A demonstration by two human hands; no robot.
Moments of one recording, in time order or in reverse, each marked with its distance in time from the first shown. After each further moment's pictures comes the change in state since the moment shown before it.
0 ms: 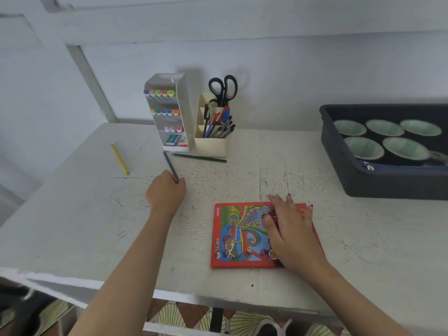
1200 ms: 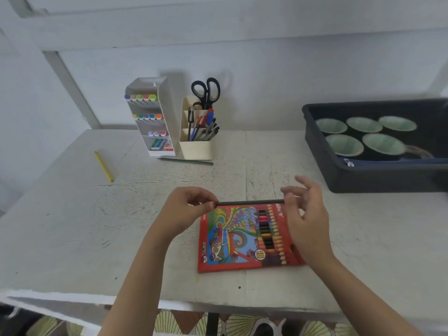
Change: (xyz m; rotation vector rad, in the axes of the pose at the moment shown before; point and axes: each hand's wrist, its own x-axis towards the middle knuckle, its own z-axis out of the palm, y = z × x) left_hand -0.069 0.043 -0.039 -0.504 -0.509 0.340; right_hand 0.002 0.010 -0.038 0.665 0.388 0.061
